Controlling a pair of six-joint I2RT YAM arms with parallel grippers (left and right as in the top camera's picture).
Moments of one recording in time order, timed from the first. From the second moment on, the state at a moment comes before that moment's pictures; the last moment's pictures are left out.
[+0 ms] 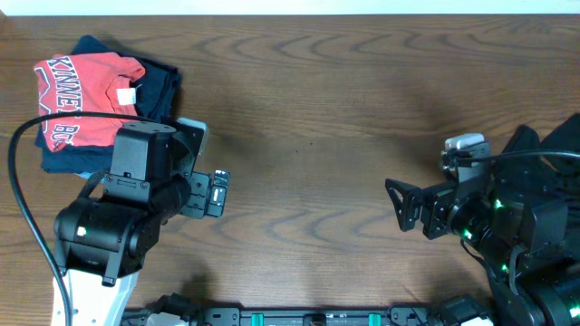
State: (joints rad) left arm -0.24 1.03 1.31 -1.26 0.00 0.01; right arm 0.35 0.77 1.12 -0.96 -0.15 0.21
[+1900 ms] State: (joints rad) left arm -0.24 1.04 1.31 -1.26 0.00 0.01; right arm 0.15 0.01 0.01 -0.05 -0.23 0.12
